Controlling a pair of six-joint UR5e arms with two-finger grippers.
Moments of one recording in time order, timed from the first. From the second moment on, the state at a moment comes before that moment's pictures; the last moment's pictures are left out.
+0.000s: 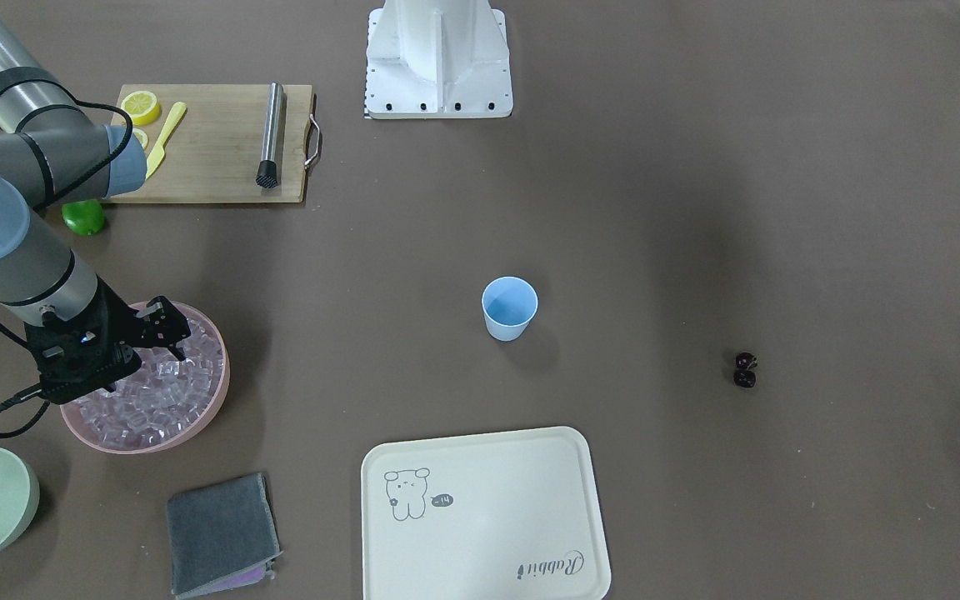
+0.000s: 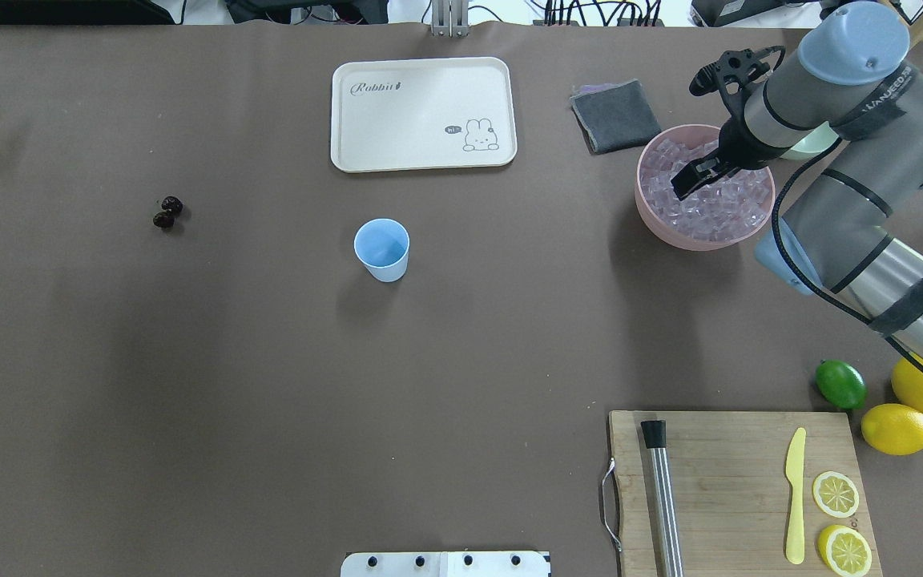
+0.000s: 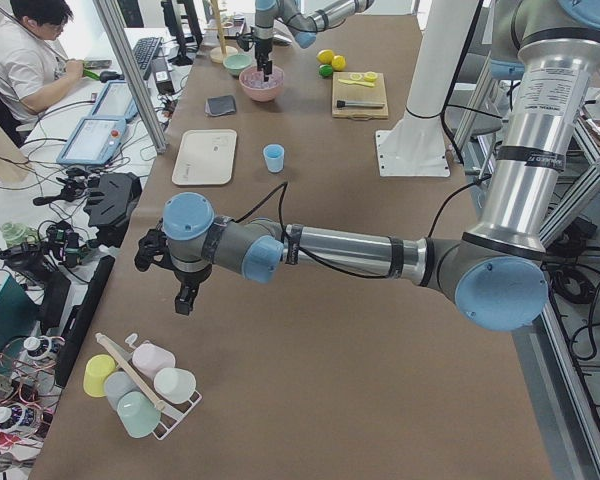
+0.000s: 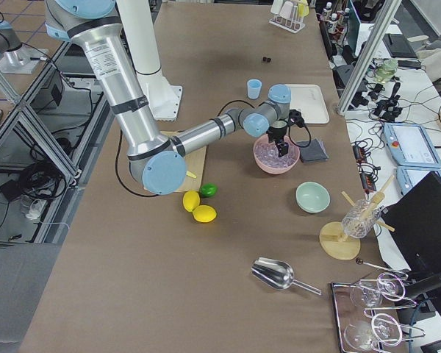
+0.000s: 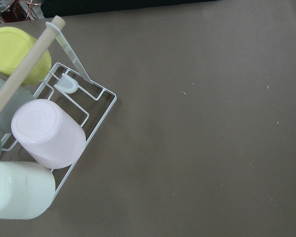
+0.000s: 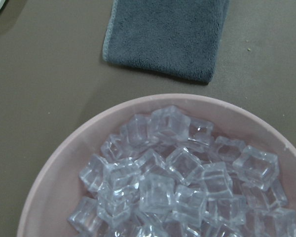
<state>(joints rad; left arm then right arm) -1.56 -1.78 -1.47 -1.83 -2.40 -0.14 0.95 -1.15 1.52 -1.29 2.11 0.41</state>
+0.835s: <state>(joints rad) -1.56 -1.77 -1.47 -1.84 -2.40 -0.14 0.93 -1.15 1.51 -1.27 2.10 0.44</state>
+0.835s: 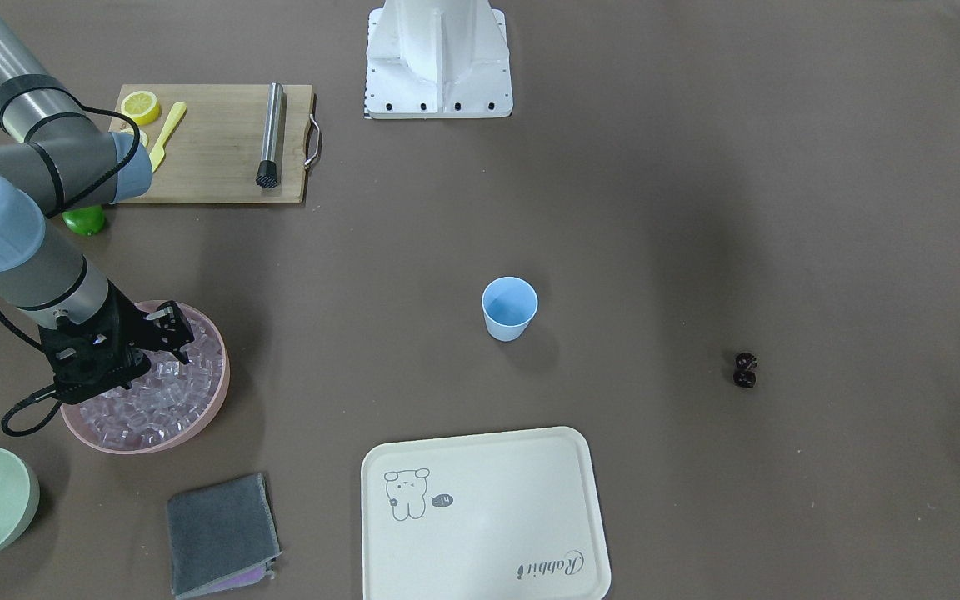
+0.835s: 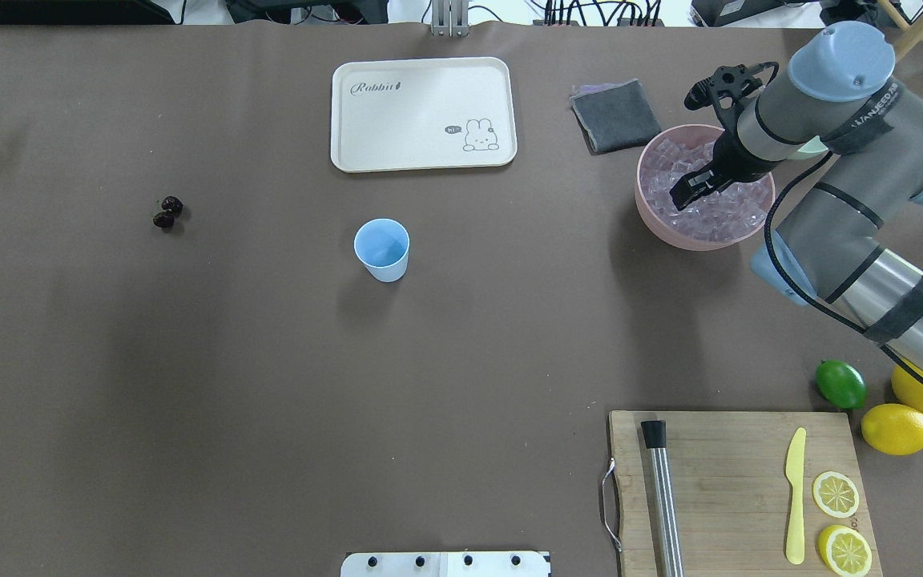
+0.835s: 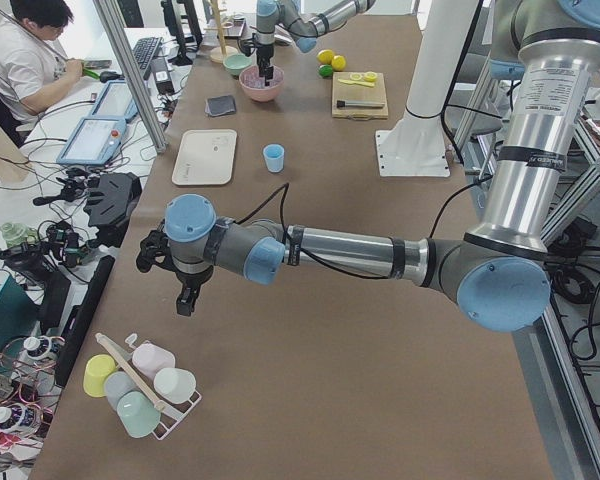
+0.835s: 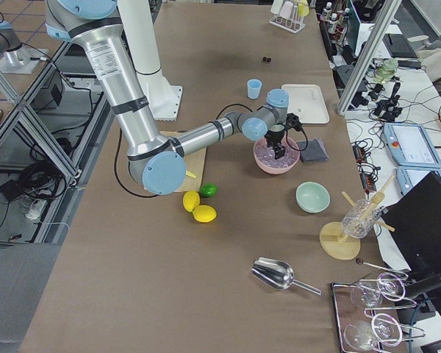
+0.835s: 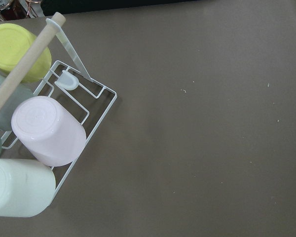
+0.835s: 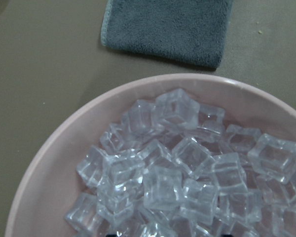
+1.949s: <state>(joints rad) -1.56 -1.77 -1.47 -1.84 -2.40 -0.14 0.95 -1.16 1.53 -1.24 2.11 0.49</state>
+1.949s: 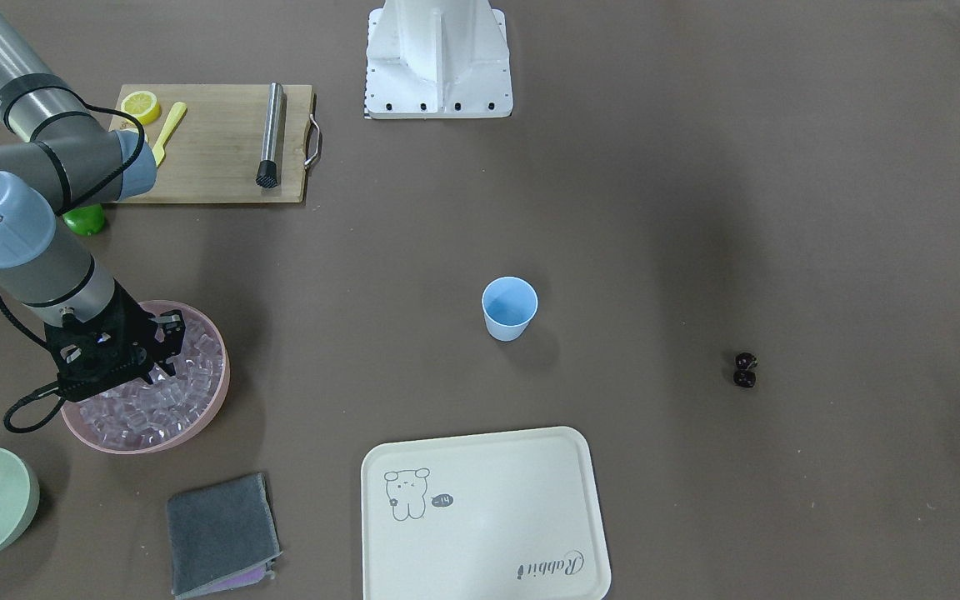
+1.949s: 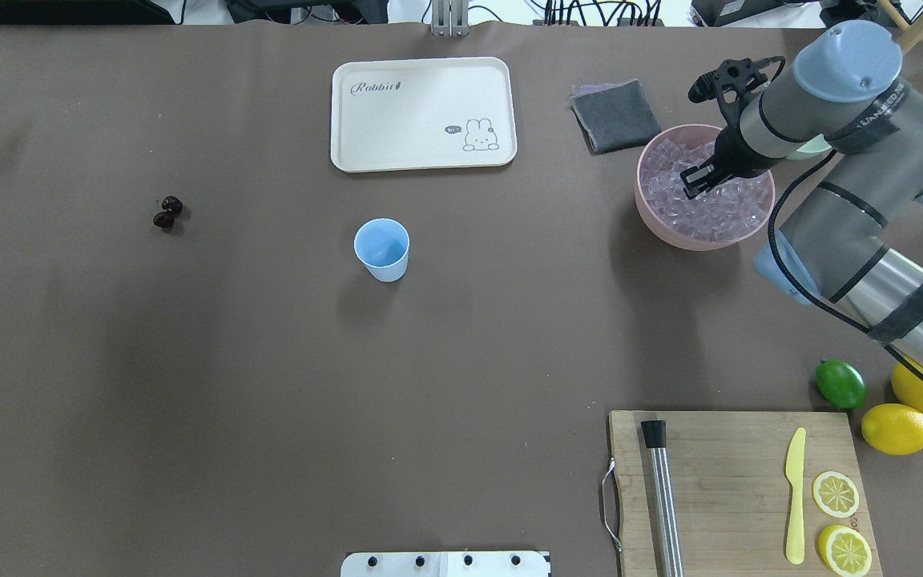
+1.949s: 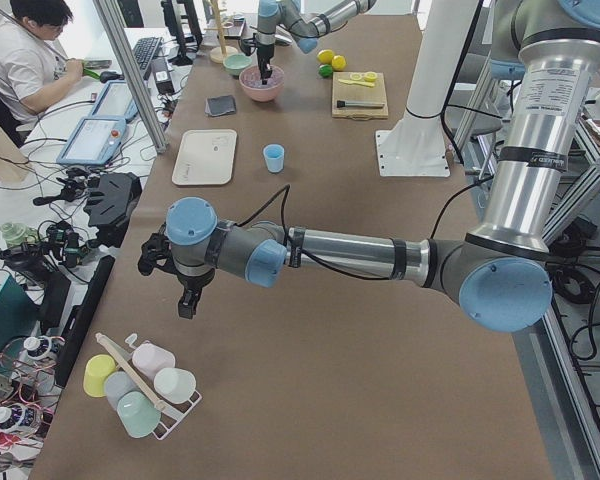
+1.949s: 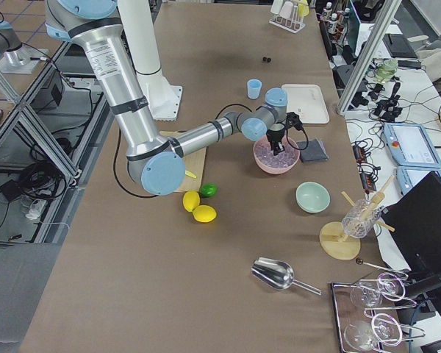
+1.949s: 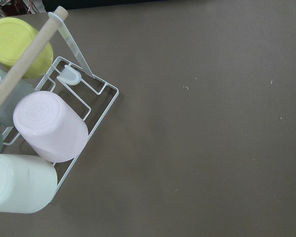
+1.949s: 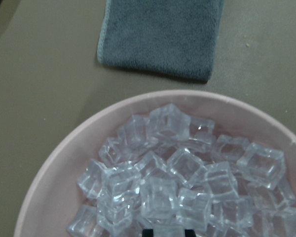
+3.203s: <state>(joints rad) -1.55 -1.78 -1.47 -1.84 -2.40 -0.14 0.65 -0.57 1.40 -1.48 1.90 0.95</state>
